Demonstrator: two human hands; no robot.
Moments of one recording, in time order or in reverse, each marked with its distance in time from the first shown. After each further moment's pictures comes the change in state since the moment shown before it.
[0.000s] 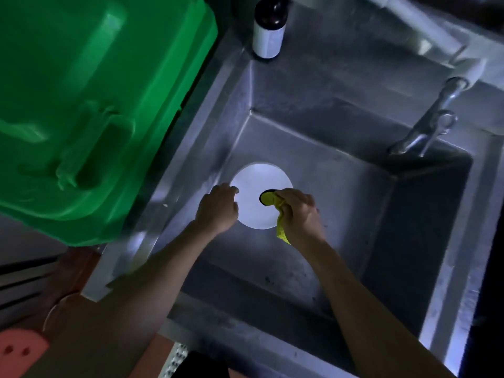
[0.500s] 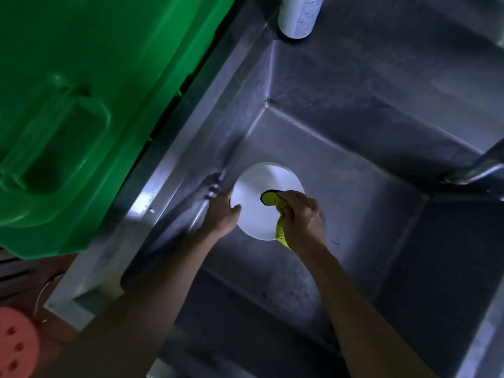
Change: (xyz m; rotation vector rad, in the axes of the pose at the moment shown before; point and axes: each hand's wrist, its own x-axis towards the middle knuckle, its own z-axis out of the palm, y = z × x) left_hand 0.043 -0.024 0.070 -0.561 0.029 -0.310; right_hand 0.048 0.030 0.044 0.009 -0.029 -0.042
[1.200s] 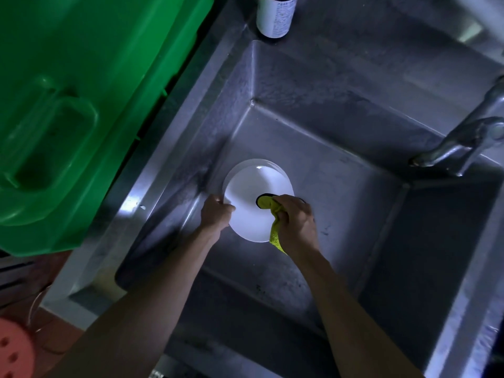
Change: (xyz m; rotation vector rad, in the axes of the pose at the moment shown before) left_hand -0.014 0.018 0.012 -0.460 0.068 -0.413; right_hand -0.024 0.007 -0.010 0.088 -0.021 0.060
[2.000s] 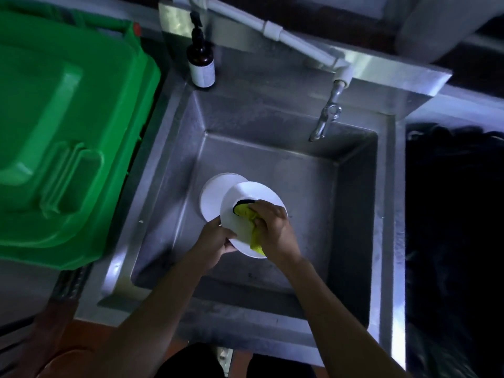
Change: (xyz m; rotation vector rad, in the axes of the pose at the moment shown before) left_hand -0.155 0.017 -0.032 -0.270 -0.612 0.017; right_hand -0.104 -0.061 -0.063 -0.033 0.087 -0.019
